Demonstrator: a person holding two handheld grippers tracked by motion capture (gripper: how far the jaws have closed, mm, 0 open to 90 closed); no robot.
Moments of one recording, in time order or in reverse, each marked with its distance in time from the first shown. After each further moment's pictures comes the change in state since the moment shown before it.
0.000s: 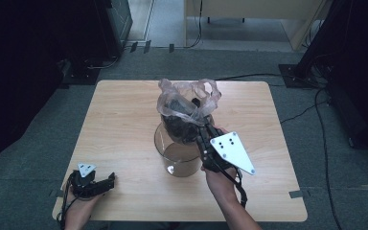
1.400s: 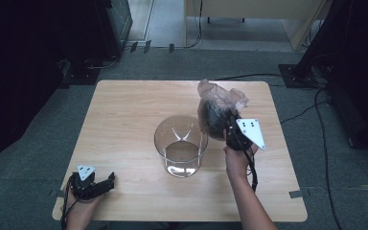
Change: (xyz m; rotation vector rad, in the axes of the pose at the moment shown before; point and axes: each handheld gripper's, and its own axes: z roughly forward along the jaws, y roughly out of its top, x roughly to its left) left arm -0.001 -0.006 0.000 -0.050 0.008 -0.012; right arm -0.101 -0.079 0.046 0.127 -0.314 0.064
